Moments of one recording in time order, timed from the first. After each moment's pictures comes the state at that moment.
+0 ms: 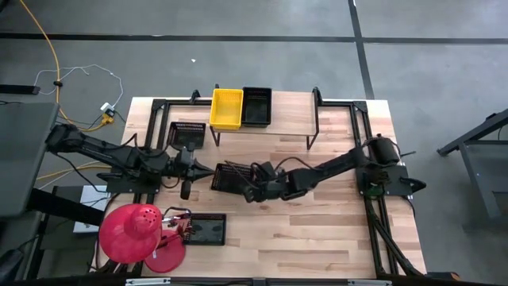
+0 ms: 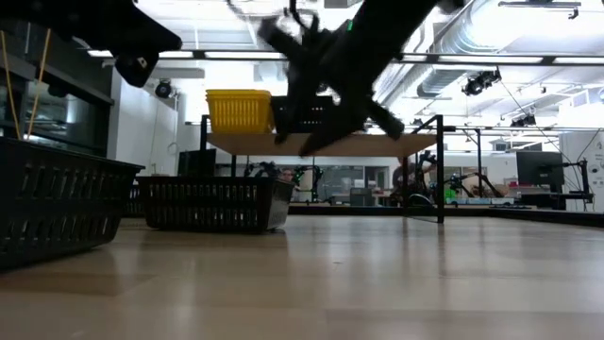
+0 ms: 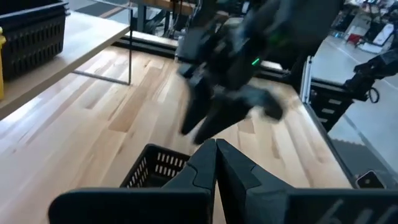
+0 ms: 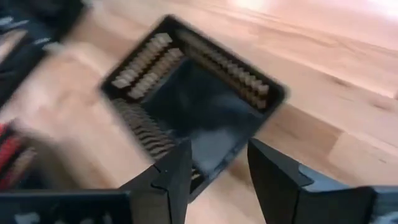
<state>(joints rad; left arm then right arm) -0.14 0.69 0.40 0.01 -0.25 -0.28 0.25 1.92 1.33 -0.34 0.51 1.12</state>
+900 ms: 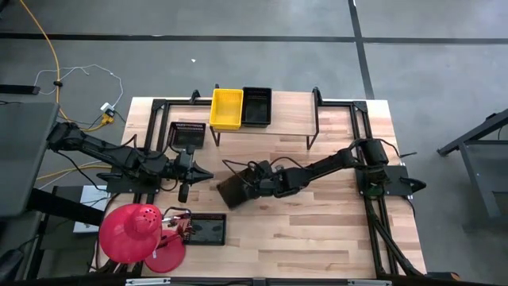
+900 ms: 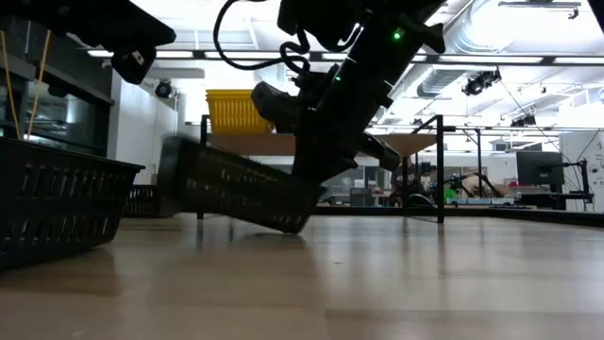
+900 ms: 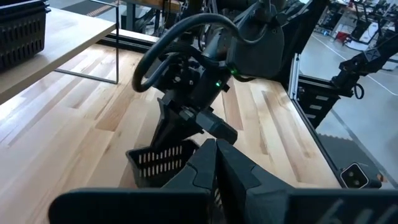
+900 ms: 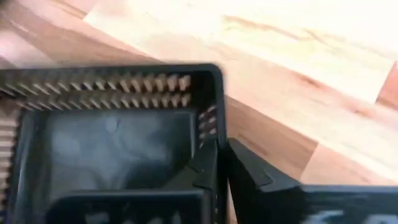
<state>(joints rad) -0.18 0.69 0.40 0.01 -0.25 -0.29 0.20 2.02 1.32 -0.33 0.52 1.09</state>
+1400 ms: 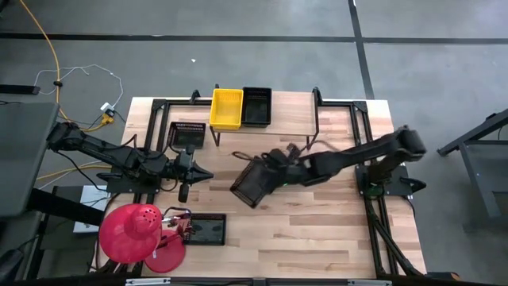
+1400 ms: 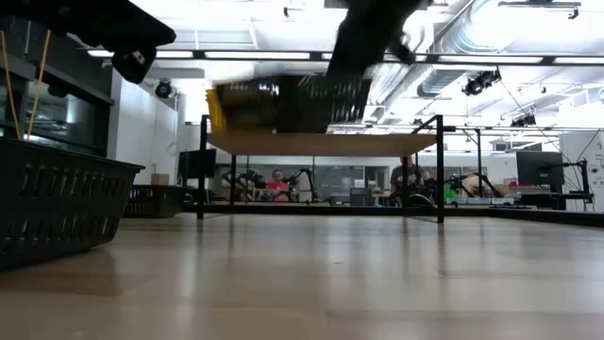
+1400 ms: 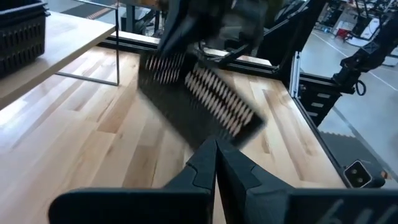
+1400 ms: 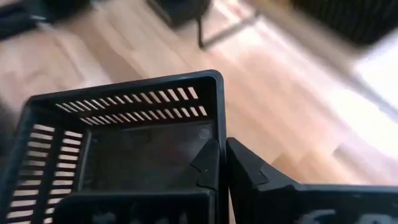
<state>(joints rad) -0.18 0.69 0.40 0.01 -0.25 -0.27 0.22 1.66 1.32 -0.57 0.59 0.64</state>
